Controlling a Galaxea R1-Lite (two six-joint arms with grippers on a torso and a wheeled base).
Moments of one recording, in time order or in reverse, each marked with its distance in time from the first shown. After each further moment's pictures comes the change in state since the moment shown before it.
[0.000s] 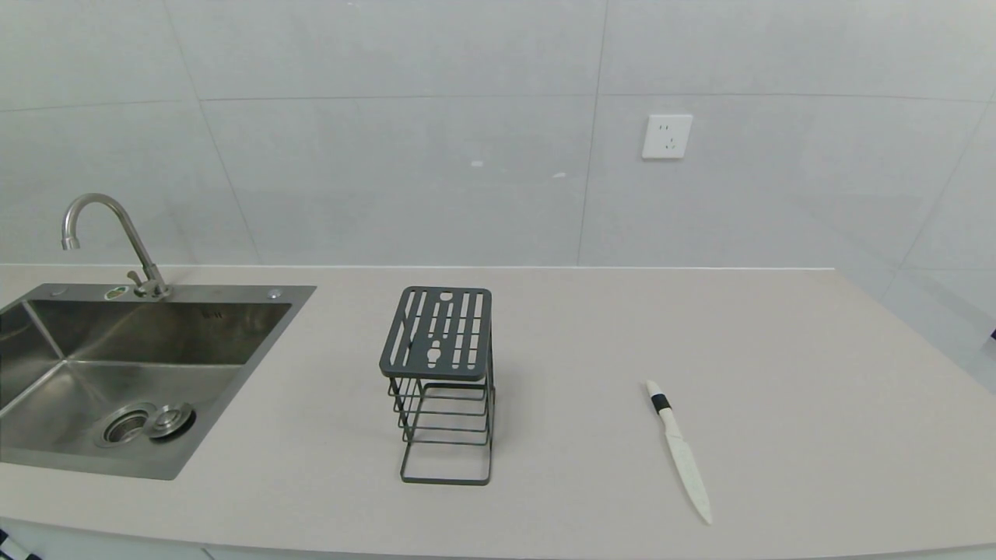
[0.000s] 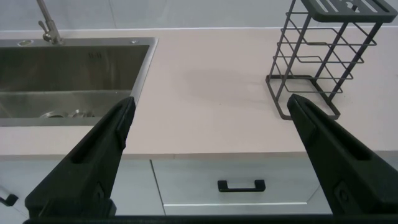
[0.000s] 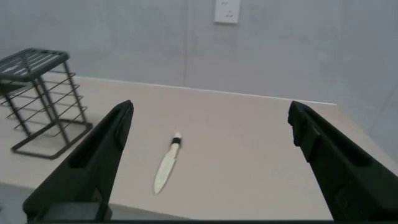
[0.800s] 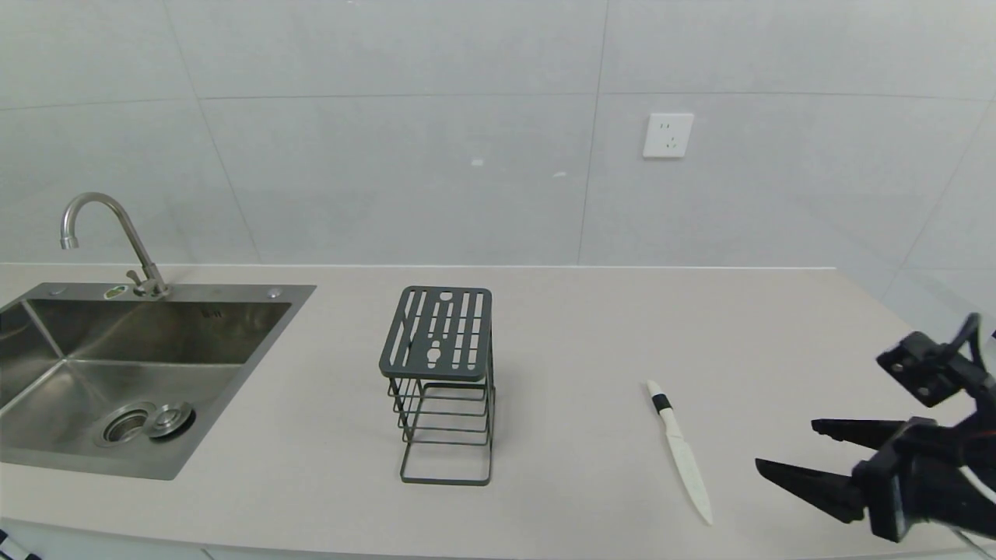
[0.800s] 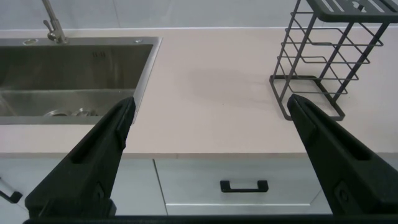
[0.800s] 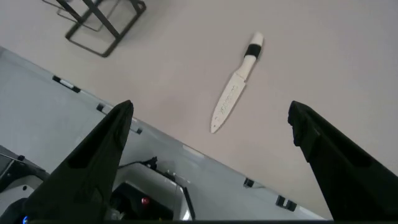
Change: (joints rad) left arm 0.000 0.000 0.000 0.000 0.009 0.001; right arm 0.206 1.039 -0.207 -0.128 0.011 -0.021
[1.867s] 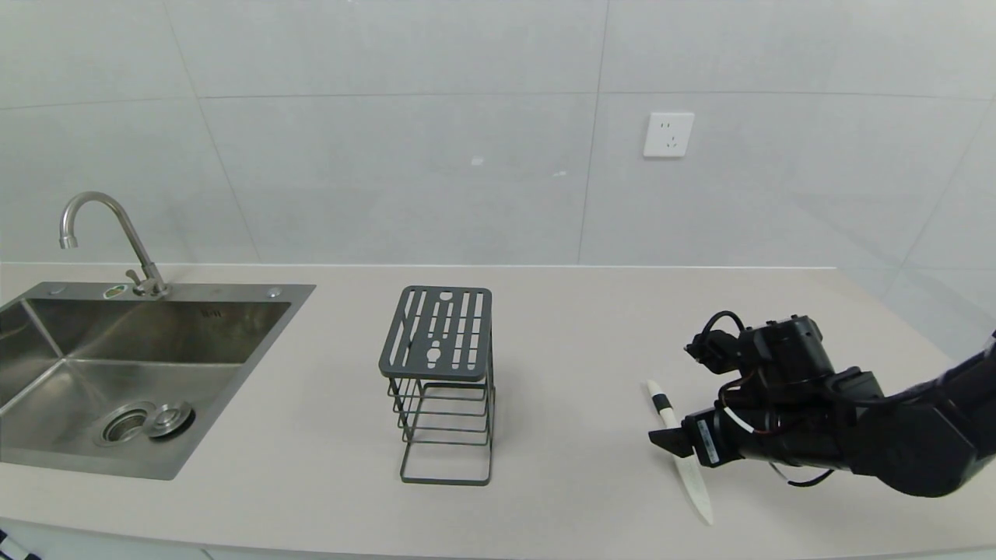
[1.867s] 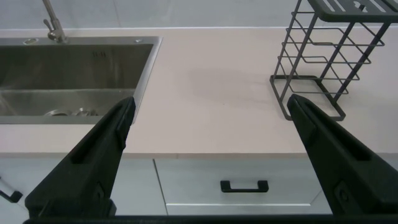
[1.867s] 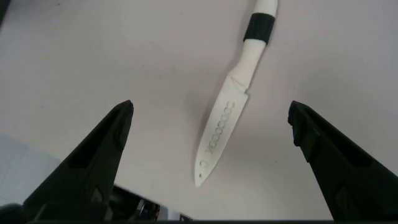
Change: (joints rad) left arm 0.000 0.000 0.000 -0.001 0.001 -0.001; right arm 0.141 0.639 -0.256 -0.142 -0.270 0.108
